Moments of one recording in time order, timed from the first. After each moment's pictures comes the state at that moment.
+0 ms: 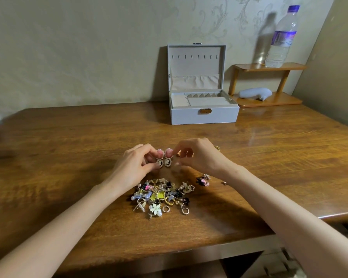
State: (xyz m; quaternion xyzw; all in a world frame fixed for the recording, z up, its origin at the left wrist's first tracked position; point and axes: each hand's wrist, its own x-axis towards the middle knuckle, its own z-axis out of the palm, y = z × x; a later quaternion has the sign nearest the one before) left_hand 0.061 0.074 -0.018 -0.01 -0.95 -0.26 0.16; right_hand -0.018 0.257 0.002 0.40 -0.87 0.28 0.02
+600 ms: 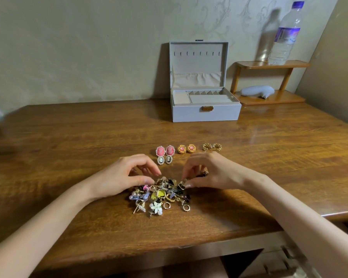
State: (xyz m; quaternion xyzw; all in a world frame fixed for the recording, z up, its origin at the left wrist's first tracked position) left_hand 0.094 0.055 -0.001 -0.13 -0.92 -0.37 -0.02; right_hand -0.006 0.293 -0.005 0.52 -0.80 0.28 -0.10
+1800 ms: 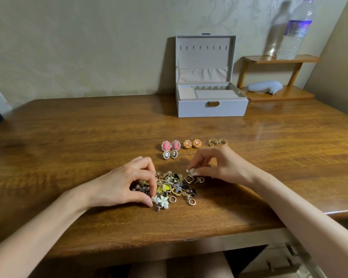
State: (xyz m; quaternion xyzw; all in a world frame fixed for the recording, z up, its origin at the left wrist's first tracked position) left_hand 0.119 0.054 -0.006 -0.18 -0.94 -0.28 -0.05; right_hand -0.008 0.294 -0.014 0.48 -0.79 0.37 -0.07
